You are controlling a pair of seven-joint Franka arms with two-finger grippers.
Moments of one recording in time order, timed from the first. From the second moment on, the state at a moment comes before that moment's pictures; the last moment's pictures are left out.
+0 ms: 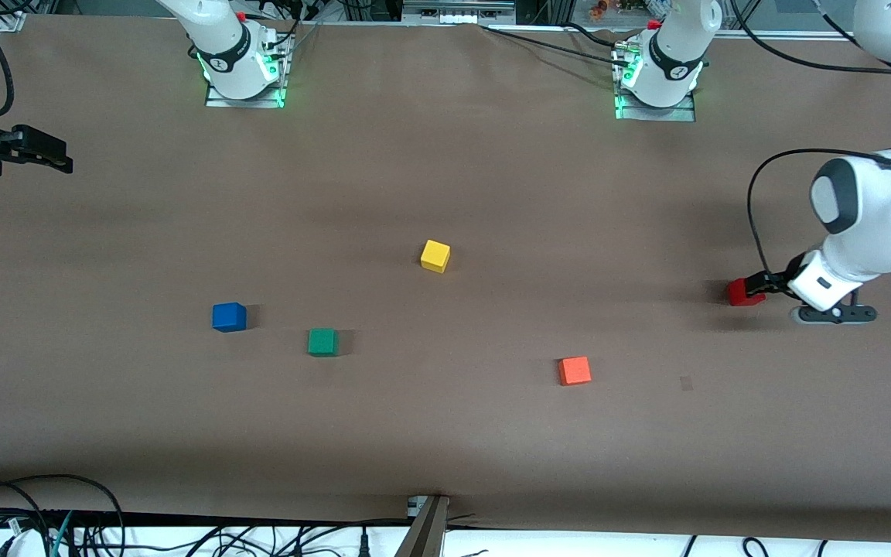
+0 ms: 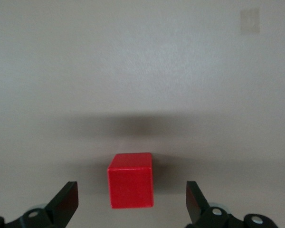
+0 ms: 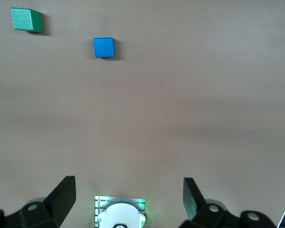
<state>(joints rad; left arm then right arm) 0.19 0.37 0.00 -2.06 0.05 2.42 0.15 0.02 0.09 -0.05 -1.46 -0.04 1.36 -0.10</state>
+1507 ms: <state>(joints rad) 0.24 0.46 -0.05 -2.05 0.03 2.43 0.26 0.02 0.09 -0.05 -1.46 -0.04 1.36 -0.10</state>
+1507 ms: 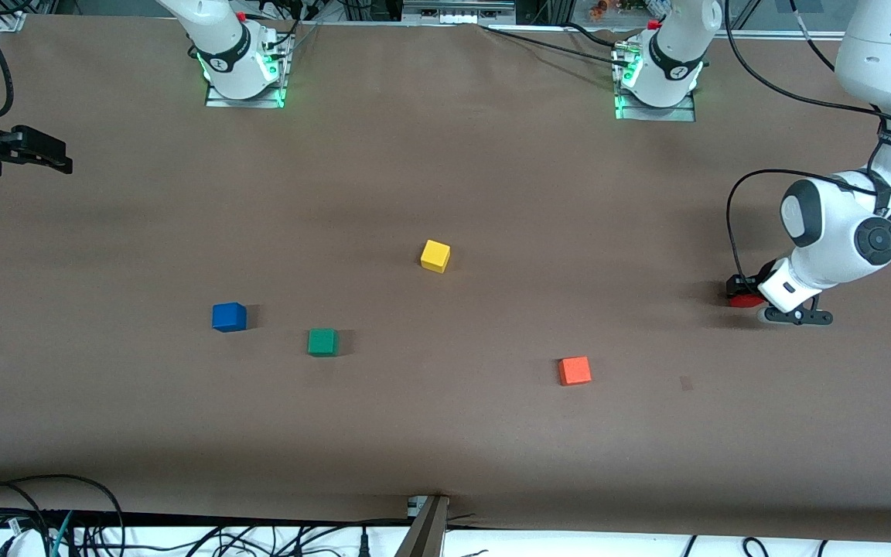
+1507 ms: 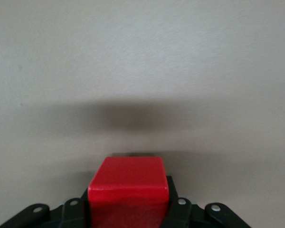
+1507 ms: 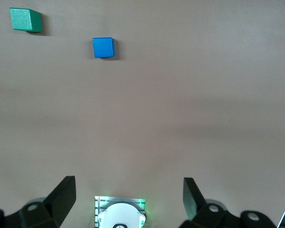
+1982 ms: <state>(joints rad) 0.24 0.41 -0.13 -1.95 -0.21 2.31 0.65 0.02 0.10 -0.06 -1.46 -0.04 1.36 -0.10</state>
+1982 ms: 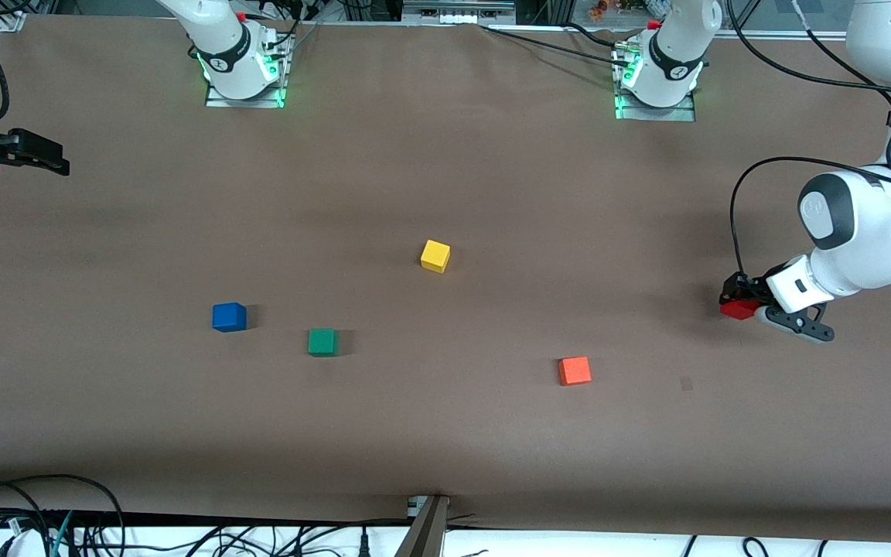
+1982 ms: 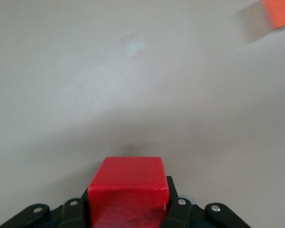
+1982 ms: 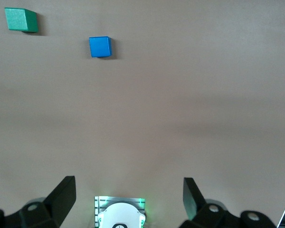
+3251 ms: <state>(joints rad) 0.23 0.54 -0.39 -1.86 -1.30 2.10 1.85 0.02 0.26 -0.06 -1.46 0.40 1.34 -0.12</state>
